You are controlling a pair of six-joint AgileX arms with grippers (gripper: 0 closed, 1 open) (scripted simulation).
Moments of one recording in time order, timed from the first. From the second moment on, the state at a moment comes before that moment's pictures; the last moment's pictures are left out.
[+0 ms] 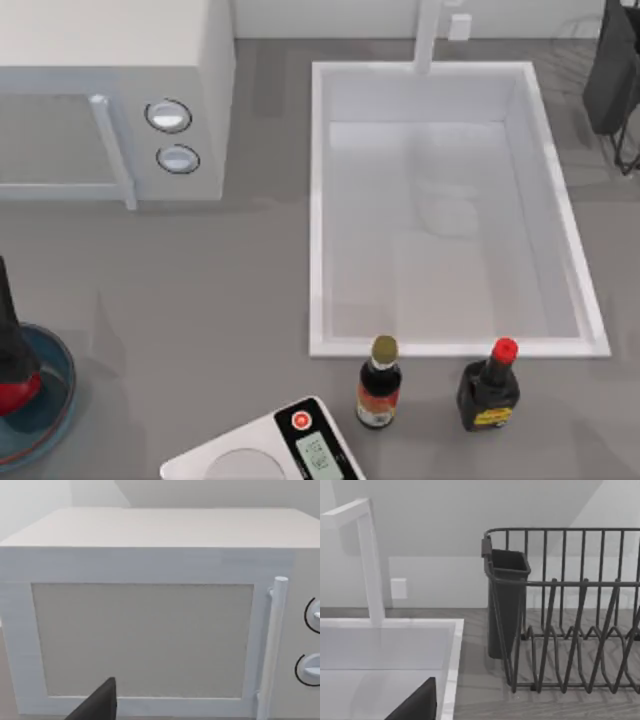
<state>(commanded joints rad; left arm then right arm) 0.00 0.00 0.00 0.00 0.00 0.00 0.00 0.00 0.00 0.00 0.00 0.00</state>
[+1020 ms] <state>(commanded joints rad) -0.04 1.10 0.72 -0.86 0.00 -0.03 0.00 0.00 0.00 0.00 0.00 0.00</state>
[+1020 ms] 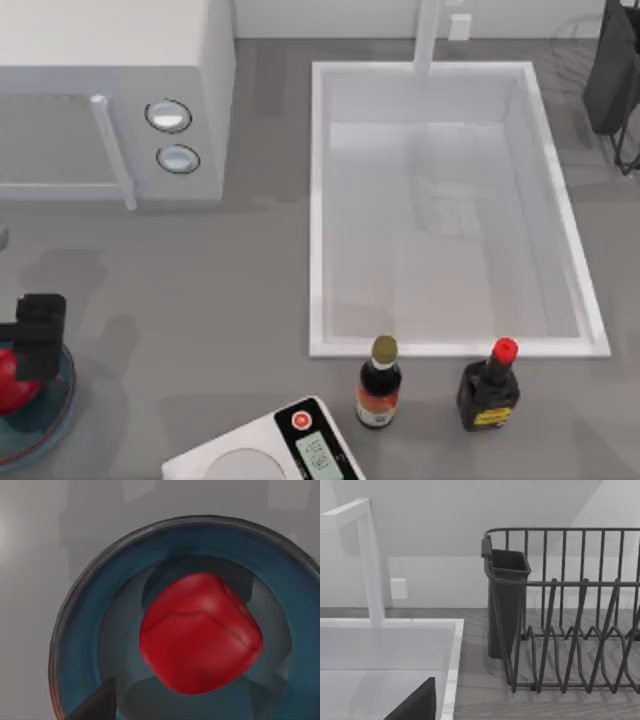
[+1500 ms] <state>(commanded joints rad) -0.05 1.40 0.91 -1.08 0.00 -0.04 0.00 0.00 0.00 0.00 0.00 0.00</state>
